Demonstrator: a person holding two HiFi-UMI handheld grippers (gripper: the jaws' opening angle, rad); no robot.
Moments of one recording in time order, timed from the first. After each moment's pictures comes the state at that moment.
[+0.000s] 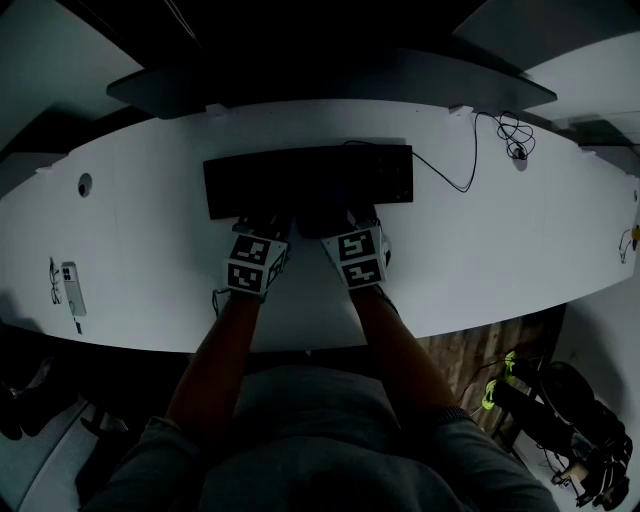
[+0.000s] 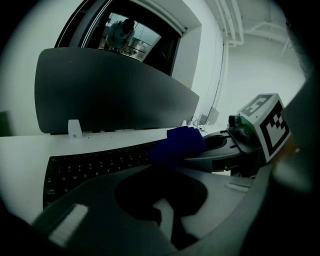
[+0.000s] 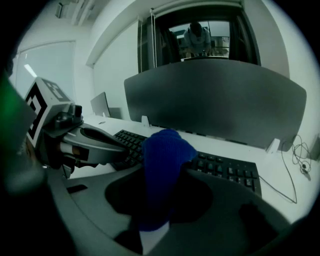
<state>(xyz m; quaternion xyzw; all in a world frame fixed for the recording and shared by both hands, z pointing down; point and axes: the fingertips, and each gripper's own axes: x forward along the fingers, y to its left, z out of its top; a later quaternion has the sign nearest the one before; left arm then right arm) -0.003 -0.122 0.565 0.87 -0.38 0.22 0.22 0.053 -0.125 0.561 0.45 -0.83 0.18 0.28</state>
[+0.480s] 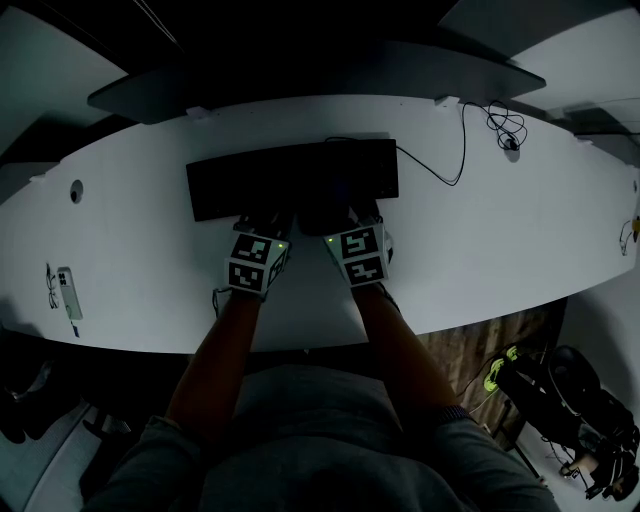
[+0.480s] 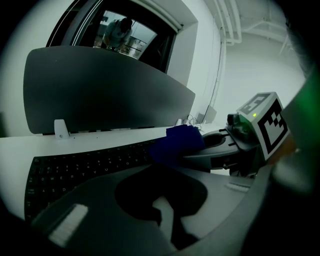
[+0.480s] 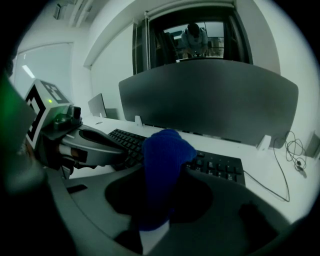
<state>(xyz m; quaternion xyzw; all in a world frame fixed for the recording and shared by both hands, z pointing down) 0.036 -0.118 0.567 0.88 -0.36 0.23 0.22 0.093 -0.123 0.562 0.47 -0.82 0.18 0.28</state>
